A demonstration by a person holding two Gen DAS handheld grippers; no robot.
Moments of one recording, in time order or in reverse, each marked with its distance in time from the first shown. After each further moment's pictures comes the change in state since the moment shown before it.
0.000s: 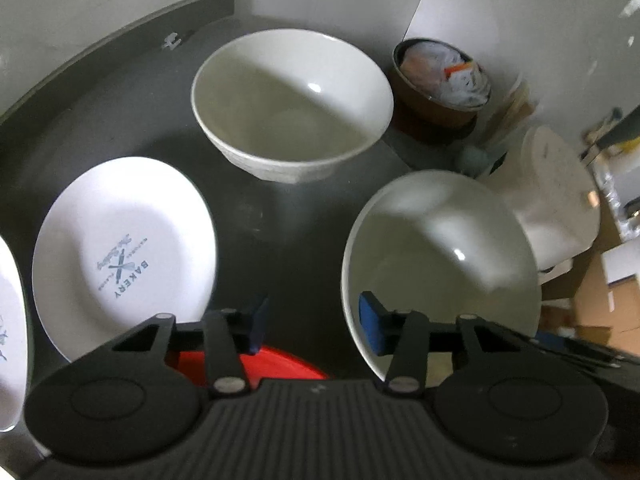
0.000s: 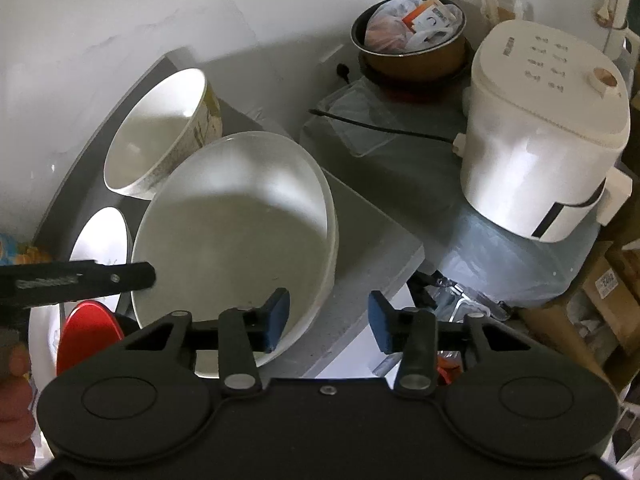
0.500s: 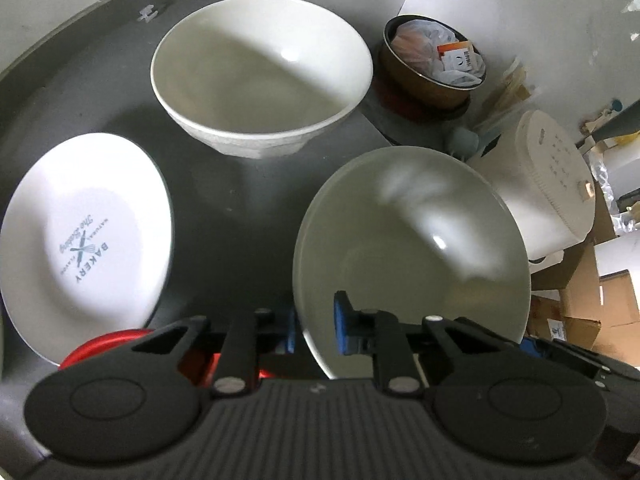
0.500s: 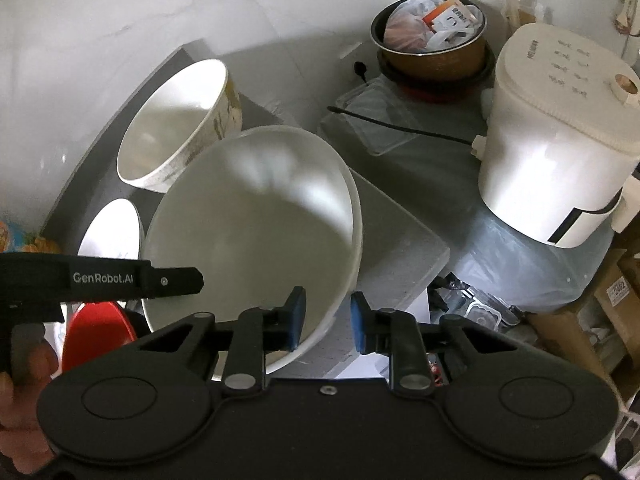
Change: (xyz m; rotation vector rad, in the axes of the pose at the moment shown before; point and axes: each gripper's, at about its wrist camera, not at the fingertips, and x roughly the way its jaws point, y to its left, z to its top) left arm 0.015 -0.007 0.000 -0.032 0.070 -0.050; right arm 0.002 0.008 -0.002 0.000 -0.009 0.025
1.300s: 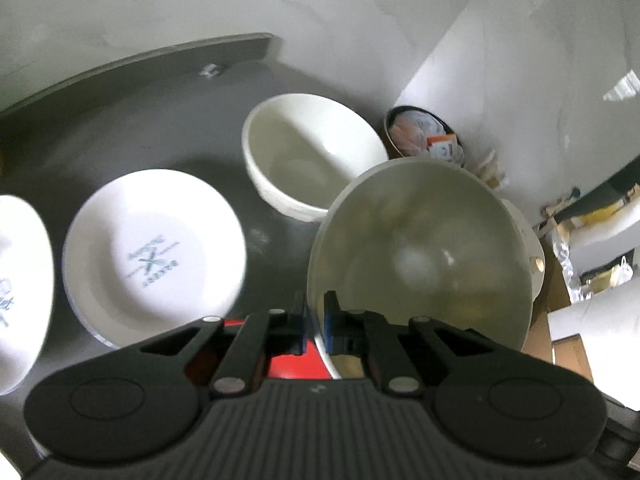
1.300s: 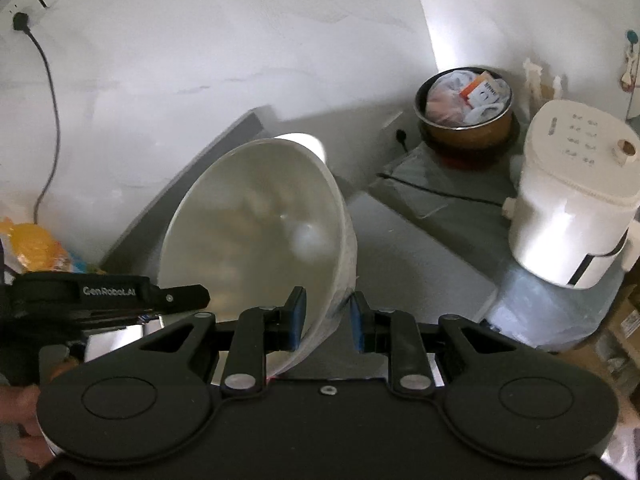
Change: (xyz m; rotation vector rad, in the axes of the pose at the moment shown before) left arm -0.099 0.062 -0.031 -0.144 -0.212 -0.107; right arm -0.067 0.060 -0.008 -0.036 -0.171 0.095
